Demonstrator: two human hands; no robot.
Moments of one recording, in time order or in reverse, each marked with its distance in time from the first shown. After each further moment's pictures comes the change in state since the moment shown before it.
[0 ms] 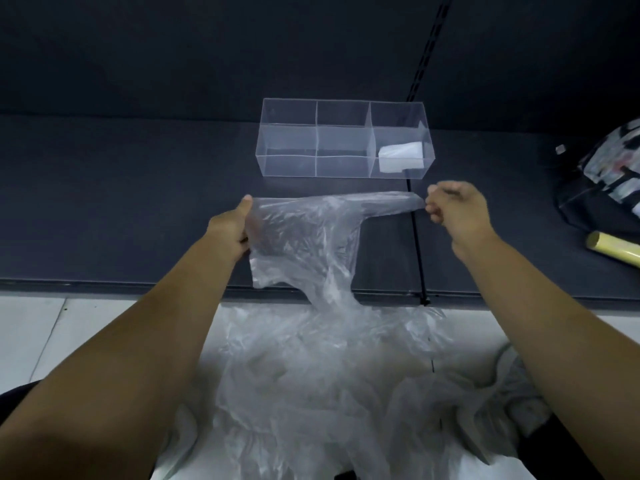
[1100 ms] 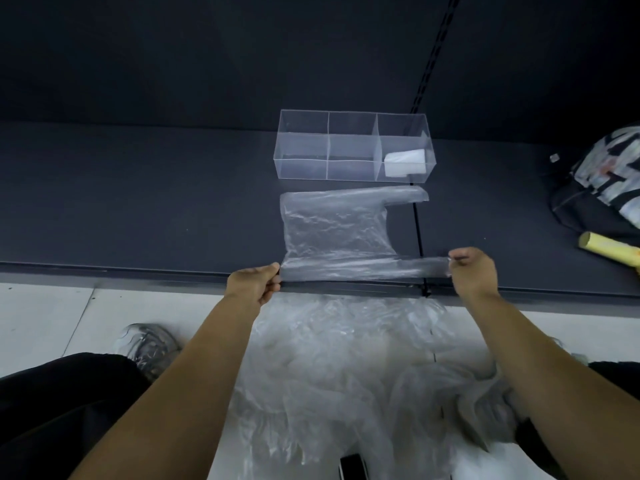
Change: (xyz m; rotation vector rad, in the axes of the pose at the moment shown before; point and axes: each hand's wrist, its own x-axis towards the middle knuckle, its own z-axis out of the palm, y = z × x) left_hand -0.055 -0.087 -0.032 0.099 -0.030 -0.052; right_hand -0.056 0.073 -0.038 -0.524 0.115 0.063
